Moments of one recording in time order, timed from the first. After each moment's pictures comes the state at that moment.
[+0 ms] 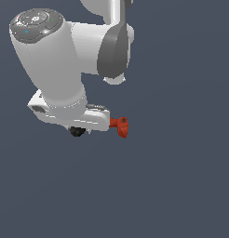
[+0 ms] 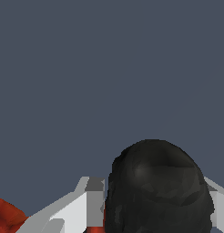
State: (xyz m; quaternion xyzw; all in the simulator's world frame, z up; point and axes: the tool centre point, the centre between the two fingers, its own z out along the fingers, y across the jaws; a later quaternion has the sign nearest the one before) arm 0.080 -0.117 0.274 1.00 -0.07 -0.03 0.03
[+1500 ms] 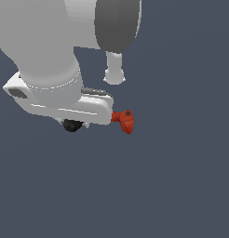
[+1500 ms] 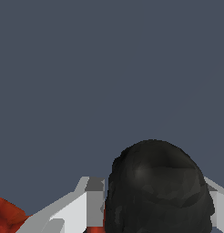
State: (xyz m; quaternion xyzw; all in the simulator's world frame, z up) arm 0.105 -0.109 0.341 1.00 -0.07 -0.04 0.03
